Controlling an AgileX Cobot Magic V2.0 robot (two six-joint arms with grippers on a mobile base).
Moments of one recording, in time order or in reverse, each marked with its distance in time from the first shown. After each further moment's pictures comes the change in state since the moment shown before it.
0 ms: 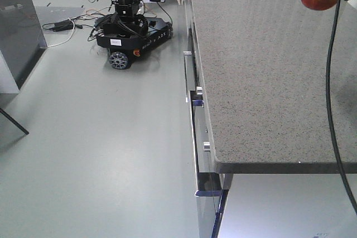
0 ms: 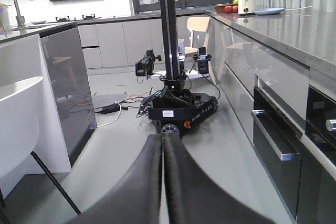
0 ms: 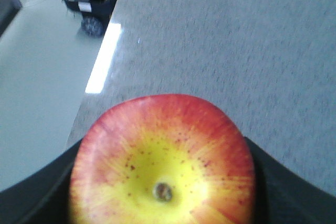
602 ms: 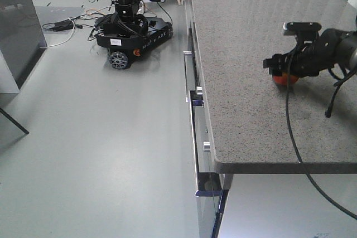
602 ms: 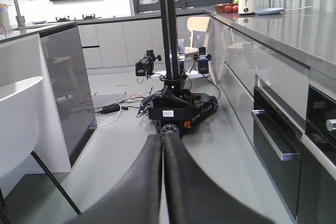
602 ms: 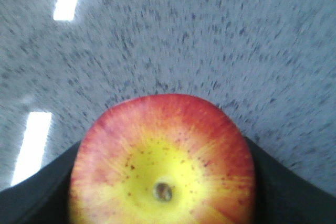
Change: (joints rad) left arm 0.000 0.000 0.000 0.000 0.000 0.000; right arm 0.000 0.402 0.085 -0.053 -0.277 0.001
